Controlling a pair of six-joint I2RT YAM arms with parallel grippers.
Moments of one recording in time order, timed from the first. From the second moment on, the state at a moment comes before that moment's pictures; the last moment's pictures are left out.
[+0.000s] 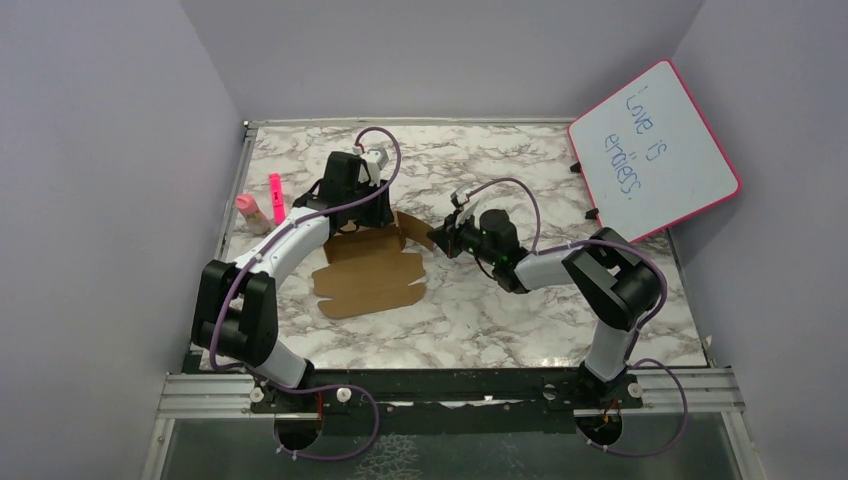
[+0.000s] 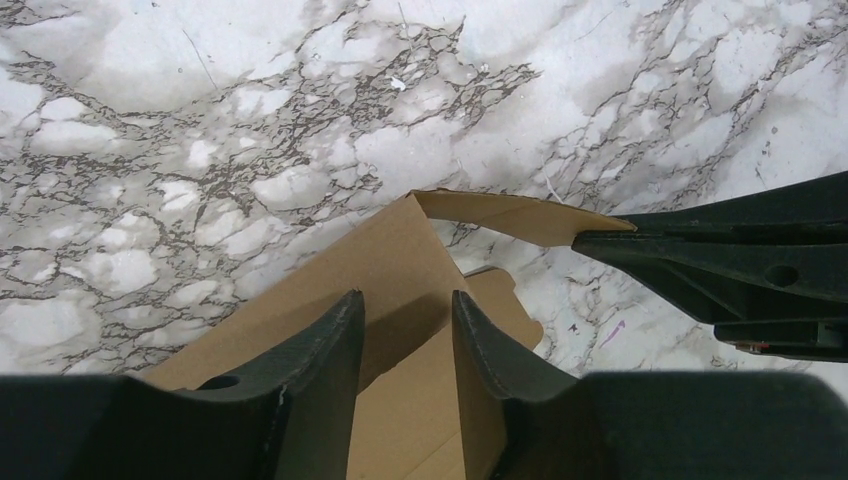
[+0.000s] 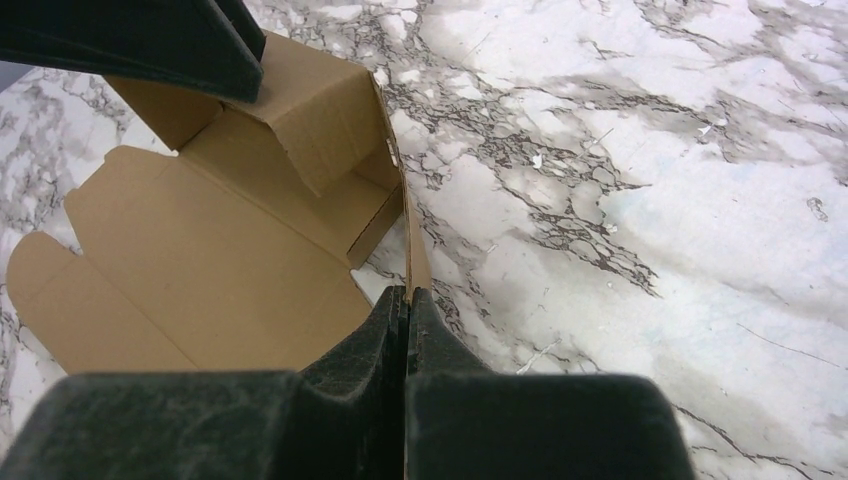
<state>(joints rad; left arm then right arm) -0.32 1.53 1.08 -0.30 0.27 -0.16 0.68 1.82 0.73 0.88 -0.22 0.17</state>
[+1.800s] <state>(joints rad) -0.34 1.57 1.08 -0.27 0.34 -0.21 0.80 1.85 0.76 0.92 -0.24 0.16</state>
